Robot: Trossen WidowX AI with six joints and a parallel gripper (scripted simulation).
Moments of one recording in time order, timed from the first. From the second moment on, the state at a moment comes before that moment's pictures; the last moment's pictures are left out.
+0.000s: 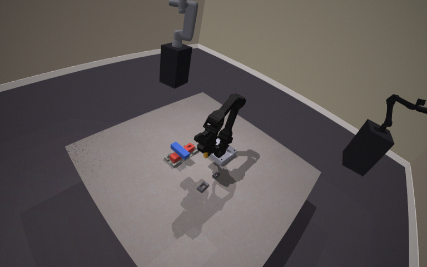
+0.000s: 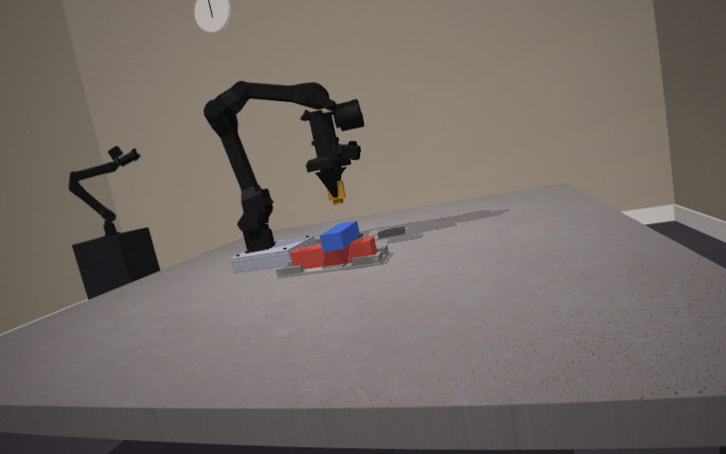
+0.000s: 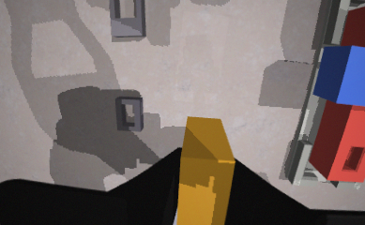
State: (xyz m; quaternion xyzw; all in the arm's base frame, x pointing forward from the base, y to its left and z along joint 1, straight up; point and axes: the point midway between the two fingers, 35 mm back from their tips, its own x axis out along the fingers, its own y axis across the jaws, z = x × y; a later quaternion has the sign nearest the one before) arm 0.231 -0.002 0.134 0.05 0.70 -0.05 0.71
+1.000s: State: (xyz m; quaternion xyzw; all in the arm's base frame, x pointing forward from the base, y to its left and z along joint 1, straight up) arm 0.213 -0.097 0.115 0.05 0.70 -0.05 0.71
